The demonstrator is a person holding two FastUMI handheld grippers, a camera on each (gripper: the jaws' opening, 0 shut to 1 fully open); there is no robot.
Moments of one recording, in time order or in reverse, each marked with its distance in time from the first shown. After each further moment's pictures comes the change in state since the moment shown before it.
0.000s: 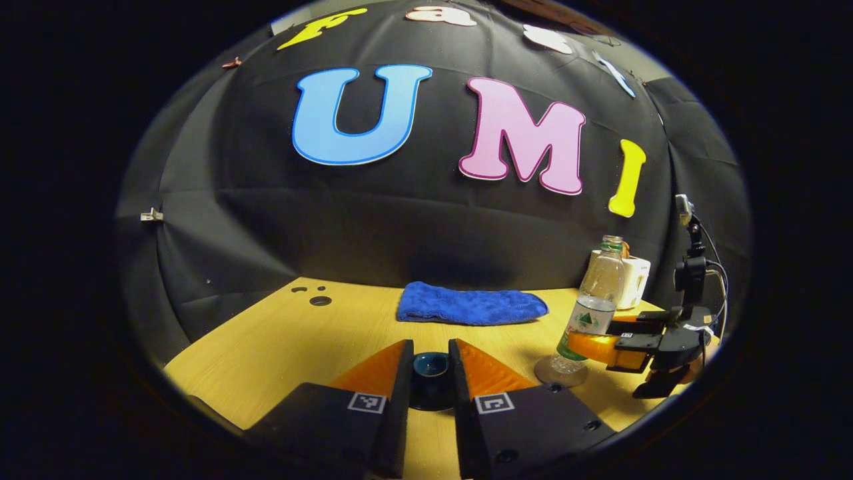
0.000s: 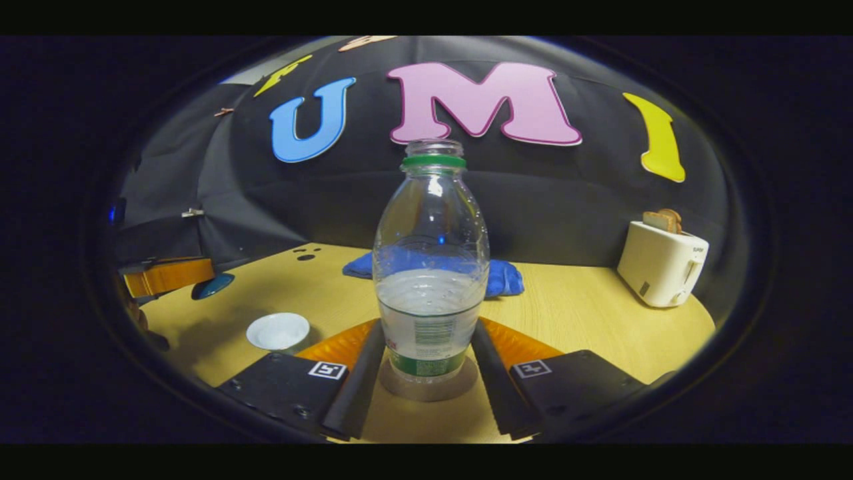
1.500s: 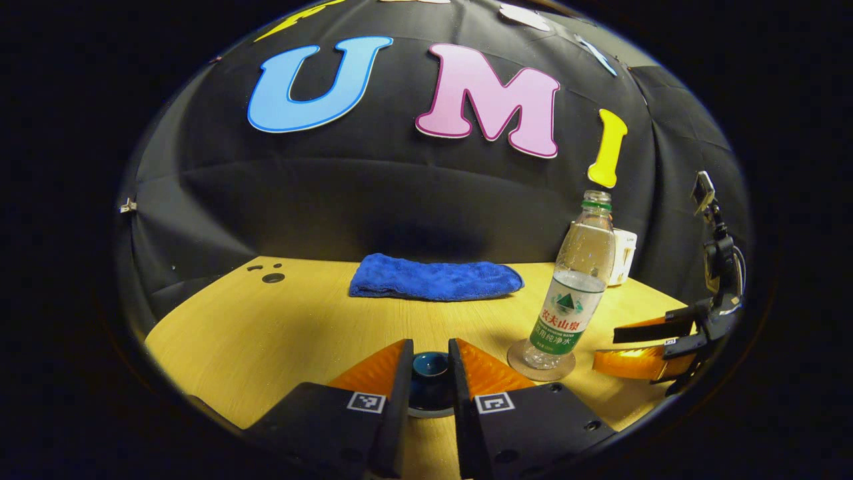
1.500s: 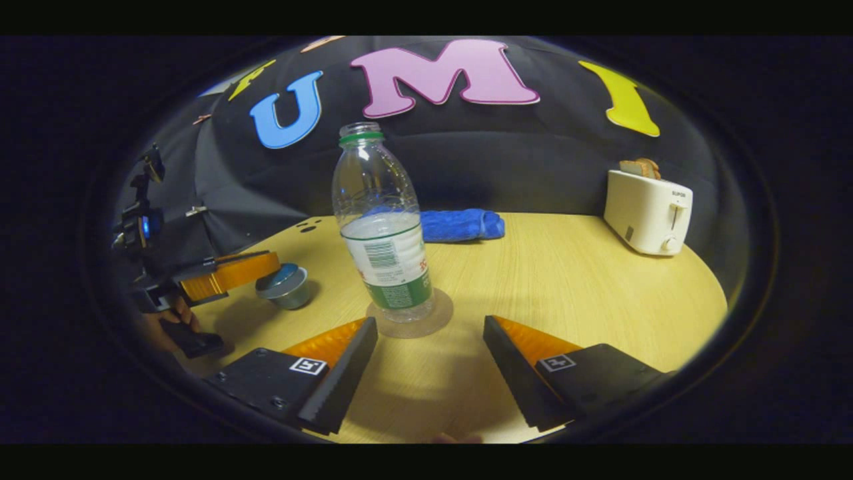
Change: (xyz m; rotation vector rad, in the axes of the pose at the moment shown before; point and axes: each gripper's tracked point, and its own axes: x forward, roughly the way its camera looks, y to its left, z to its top) left arm 0.047 -0.061 -0.053 0.024 0.095 -0.094; right arm -0.068 -0.020 -0.047 0.097 0.166 0.015
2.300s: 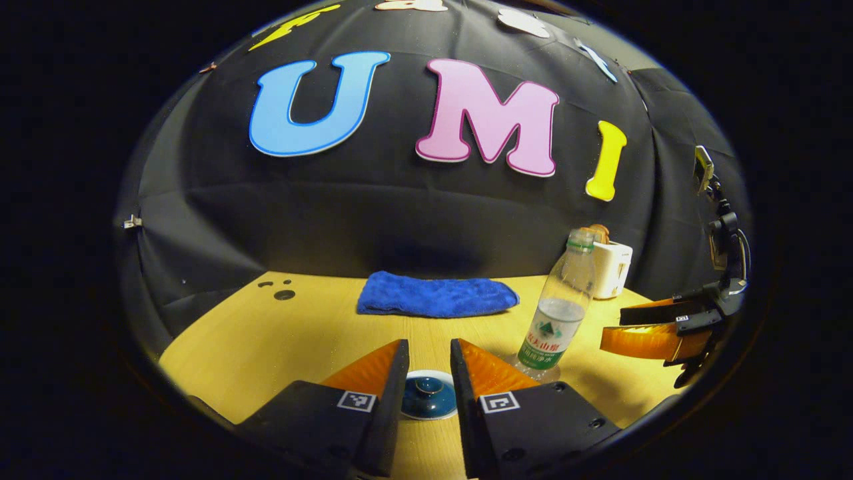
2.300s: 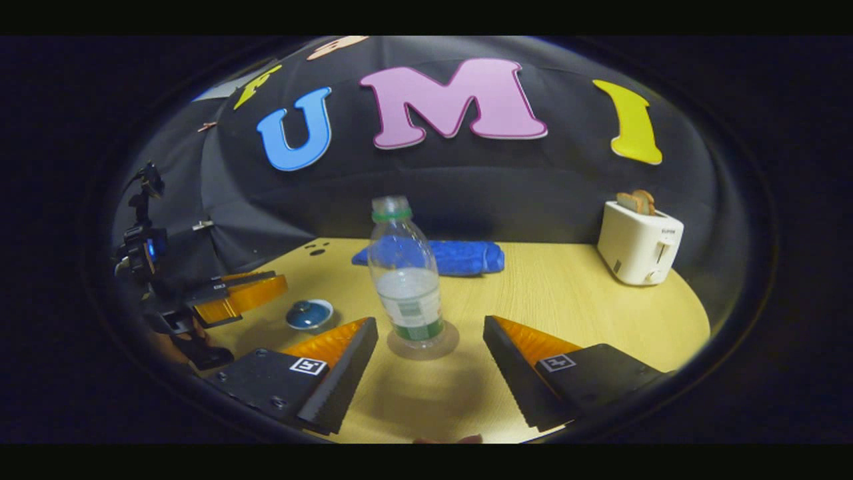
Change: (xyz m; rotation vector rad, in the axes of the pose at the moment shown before) left arm -0.041 -0.002 0.060 0.005 -0.033 0.024; right arm -0.045 0.027 0.084 -0.015 -0.109 0.002
